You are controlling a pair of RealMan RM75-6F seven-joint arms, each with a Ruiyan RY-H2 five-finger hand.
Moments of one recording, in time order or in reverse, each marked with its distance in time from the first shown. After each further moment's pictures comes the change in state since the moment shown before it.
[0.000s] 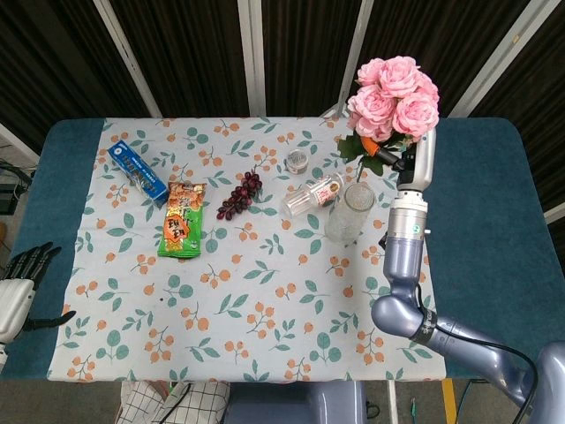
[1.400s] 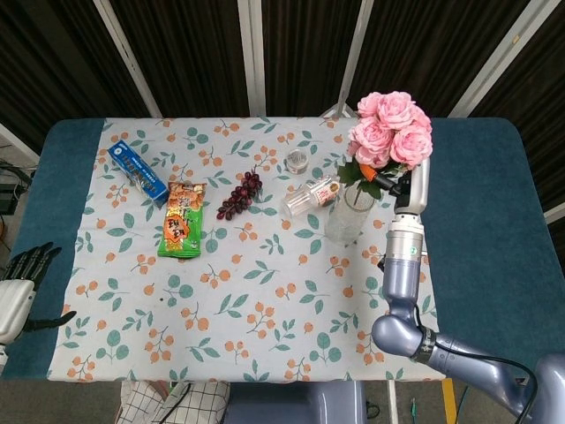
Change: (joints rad) left arm 0.004 -0.004 0.002 0.002 0.009 0.013 0.002; right arm -0.078 -0.050 -0.075 -0.042 -0.001 0.034 -0.025
